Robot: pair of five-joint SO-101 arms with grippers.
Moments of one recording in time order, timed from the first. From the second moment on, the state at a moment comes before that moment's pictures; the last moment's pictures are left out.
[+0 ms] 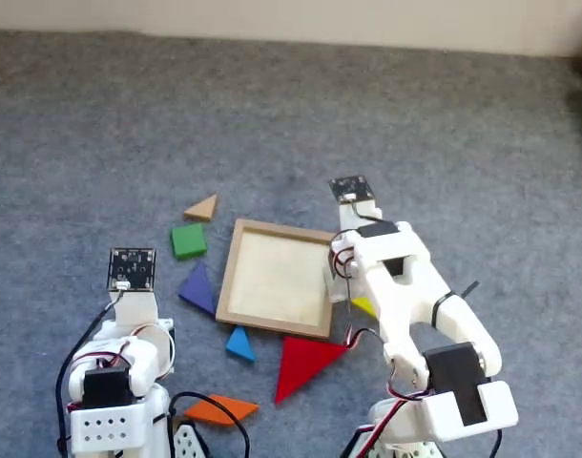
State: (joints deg) left arm -12.5 -101.5 96.0 75.3 0.5; right arm -19.5 -2.5 41.4 53.2 3.2
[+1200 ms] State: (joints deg) left arm -12.5 -101.5 96.0 75.3 0.5; right arm -18.5 -2.6 41.1 59.9 3.2
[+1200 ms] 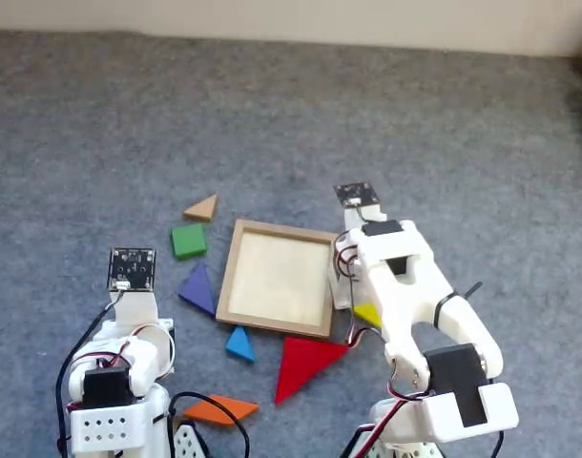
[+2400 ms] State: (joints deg) left arm -12.5 -101.5 96.0 75.3 0.5; right arm -37.8 2.0 12.6 76.3 -26.3
